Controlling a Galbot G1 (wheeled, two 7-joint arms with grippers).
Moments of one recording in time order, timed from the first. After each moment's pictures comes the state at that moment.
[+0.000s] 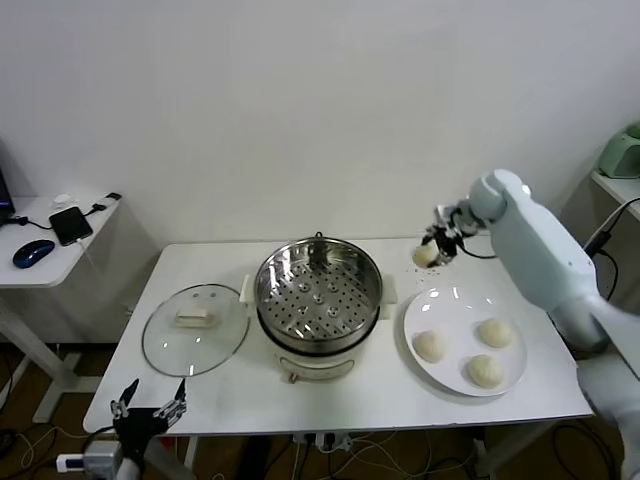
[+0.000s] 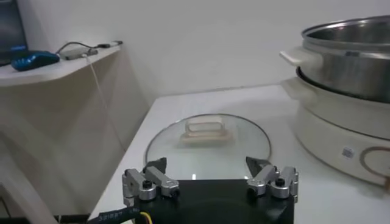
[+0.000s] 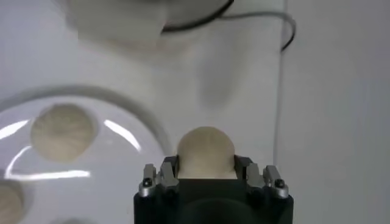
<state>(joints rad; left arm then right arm) 1.69 -1.55 -0.83 -2.09 -0.01 0.31 0.17 0.21 1.16 -0.38 0.77 -0.38 0.03 -1.35</state>
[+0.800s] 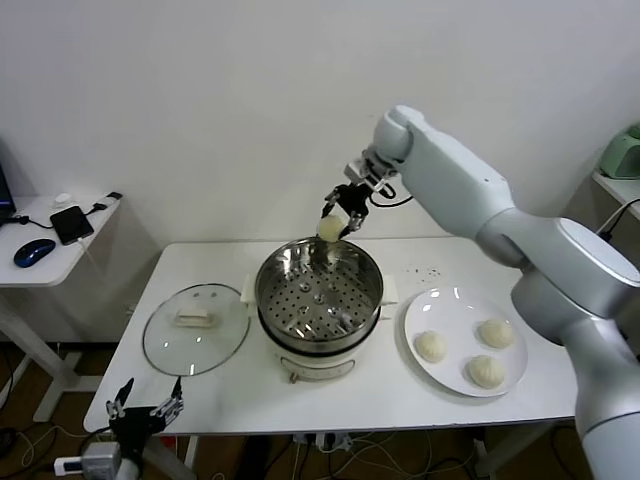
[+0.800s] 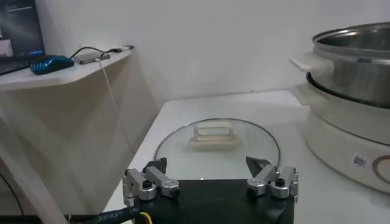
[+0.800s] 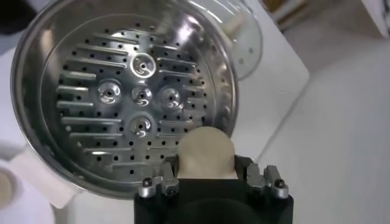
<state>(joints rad) 1.69 -1.58 -0.84 -2.10 0.00 0.29 0.15 0.40 1.42 -0.75 0.64 -0.15 0.58 -1.32</state>
